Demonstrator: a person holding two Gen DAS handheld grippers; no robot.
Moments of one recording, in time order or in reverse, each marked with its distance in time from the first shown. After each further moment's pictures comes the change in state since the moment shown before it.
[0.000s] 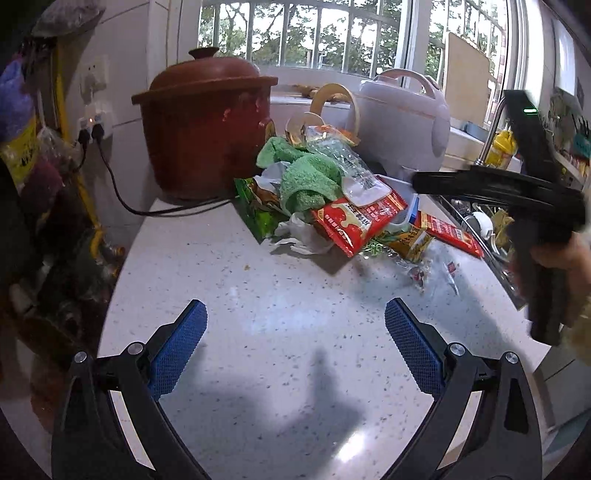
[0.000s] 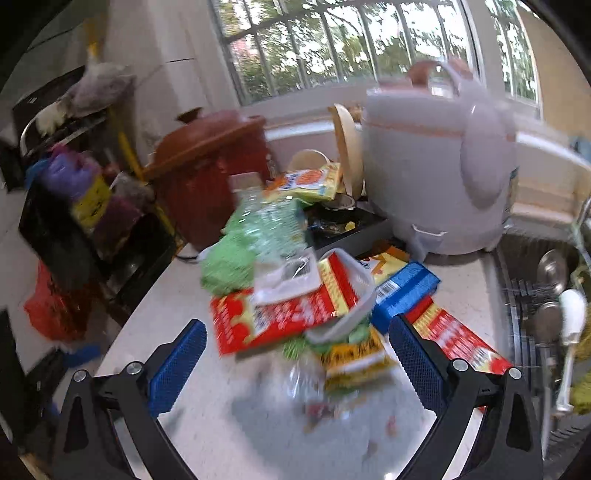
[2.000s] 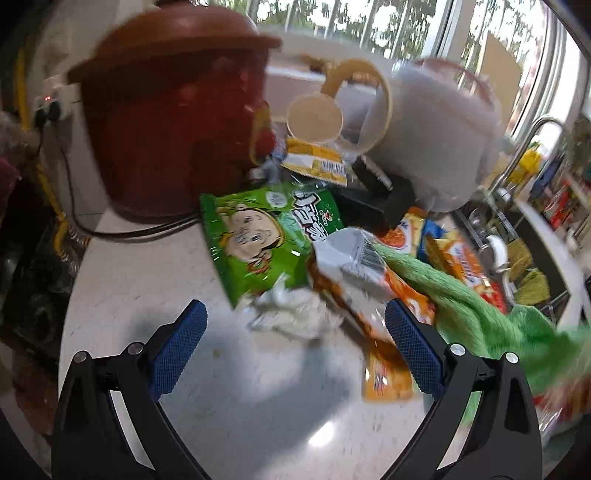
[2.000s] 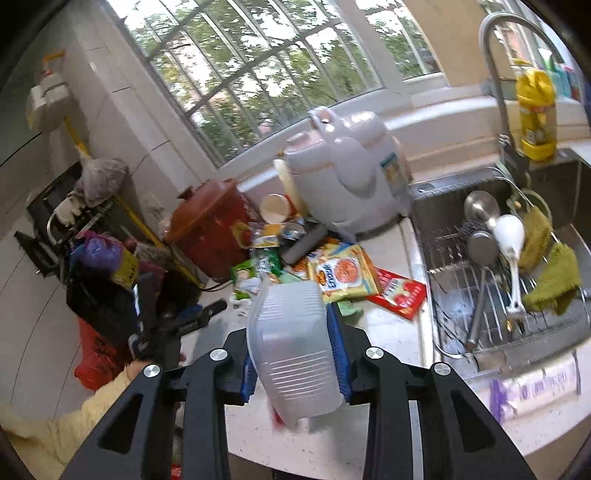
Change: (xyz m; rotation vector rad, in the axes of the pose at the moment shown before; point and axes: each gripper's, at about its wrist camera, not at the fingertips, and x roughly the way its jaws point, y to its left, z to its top) left arm 0.104 0.009 0.075 -0.074 0.139 -0.052; right arm -0.195 -0.055 -0.063 0.253 -0.153 0.054
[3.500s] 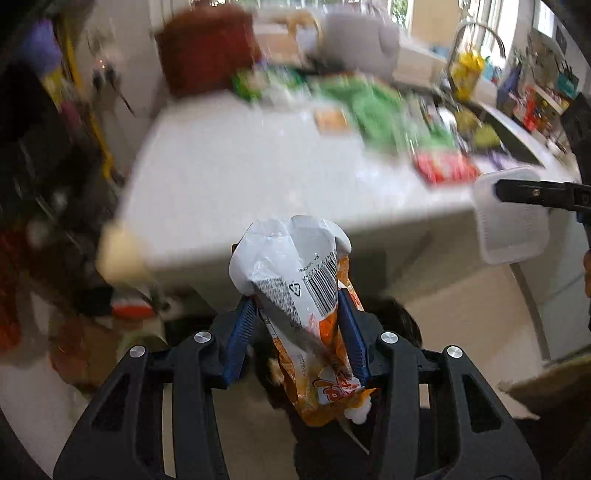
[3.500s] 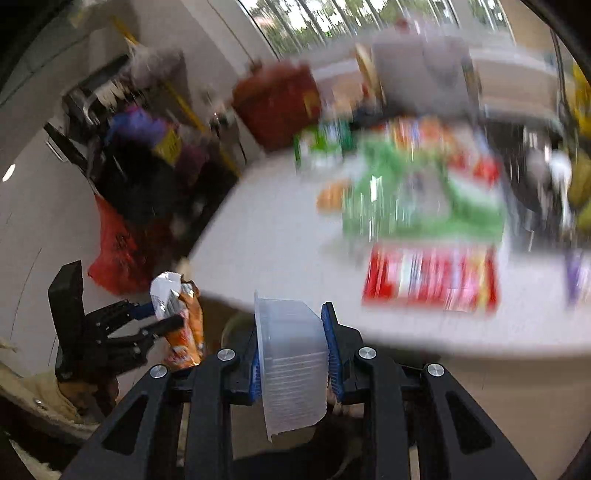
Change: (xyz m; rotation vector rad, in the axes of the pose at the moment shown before) left arm -0.171 -0.017 -0.257 0.139 0.158 0.038; right arm 0.019 0.062 -0.177 -0.136 0.397 0.081
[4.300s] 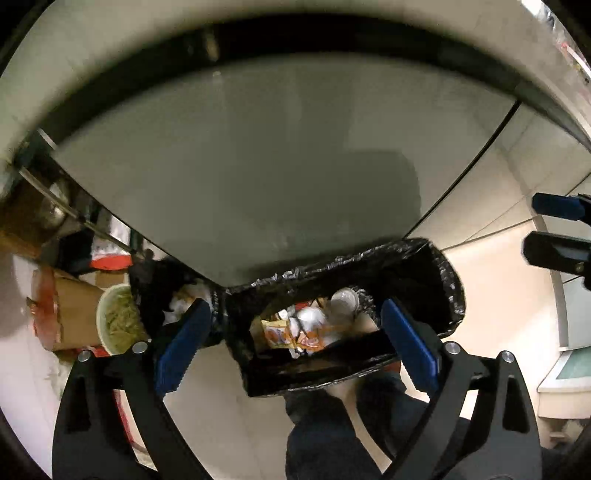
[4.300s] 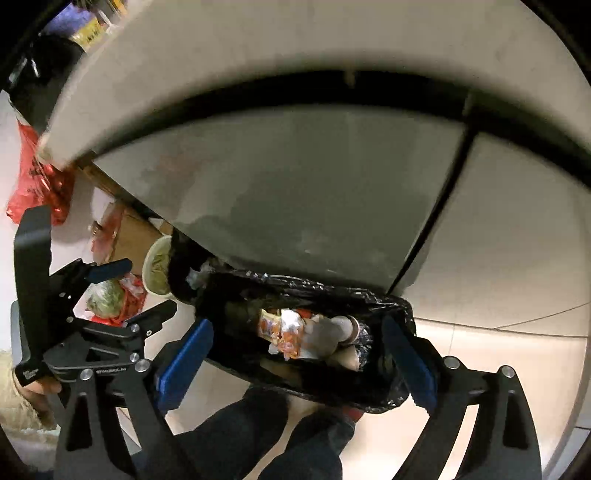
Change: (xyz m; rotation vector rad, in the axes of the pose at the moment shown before) left arm 0.153 -0.020 -0.061 -0.019 0.159 0.077; right arm 0.127 -0.052 -0.088 -0.037 0.158 -0.230
